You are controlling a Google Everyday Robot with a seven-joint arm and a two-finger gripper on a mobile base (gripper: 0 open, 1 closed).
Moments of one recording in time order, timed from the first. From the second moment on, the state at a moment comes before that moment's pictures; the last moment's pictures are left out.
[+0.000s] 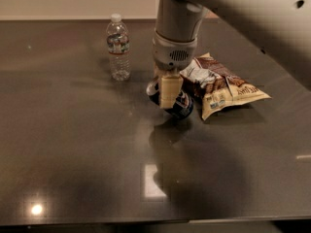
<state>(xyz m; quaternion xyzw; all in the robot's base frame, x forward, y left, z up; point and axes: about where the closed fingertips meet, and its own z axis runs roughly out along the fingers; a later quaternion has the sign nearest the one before) 0.515 -0.027 0.893 -0.76 0.65 0.05 0.05</state>
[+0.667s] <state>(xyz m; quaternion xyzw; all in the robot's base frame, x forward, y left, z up) 0.510 -0.022 0.882 -0.76 0.64 0.07 0.04</state>
